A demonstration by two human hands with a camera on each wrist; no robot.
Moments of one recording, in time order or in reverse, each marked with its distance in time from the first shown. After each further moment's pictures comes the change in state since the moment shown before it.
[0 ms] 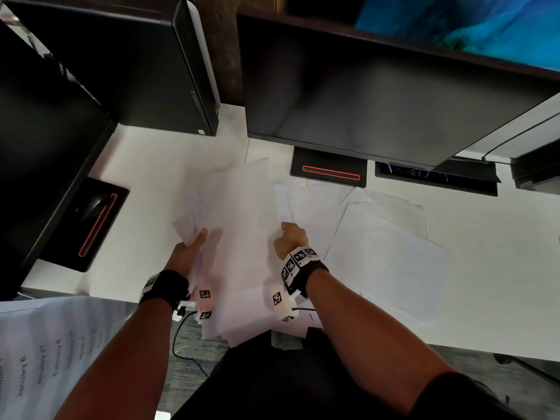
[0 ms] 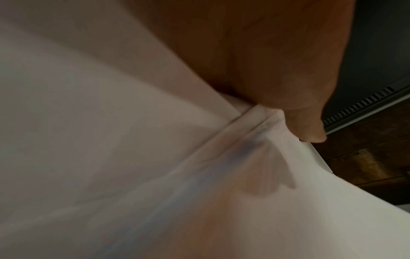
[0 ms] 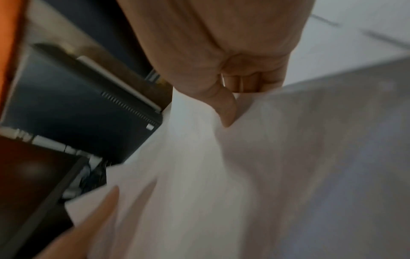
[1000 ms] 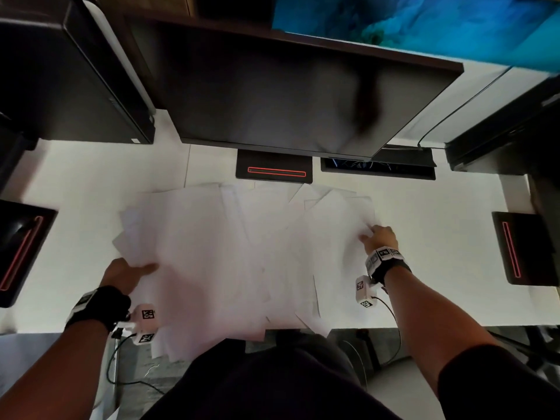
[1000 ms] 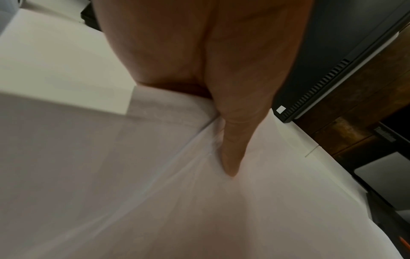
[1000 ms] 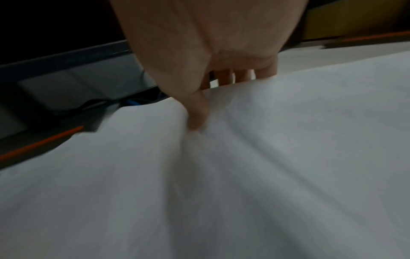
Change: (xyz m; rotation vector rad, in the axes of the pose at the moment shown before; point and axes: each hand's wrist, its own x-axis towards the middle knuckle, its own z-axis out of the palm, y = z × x) left_hand 0.019 -0.003 -0.001 0.468 0.067 0.113; right_hand 0.070 0.260 -0.212 -0.216 0.377 0.250
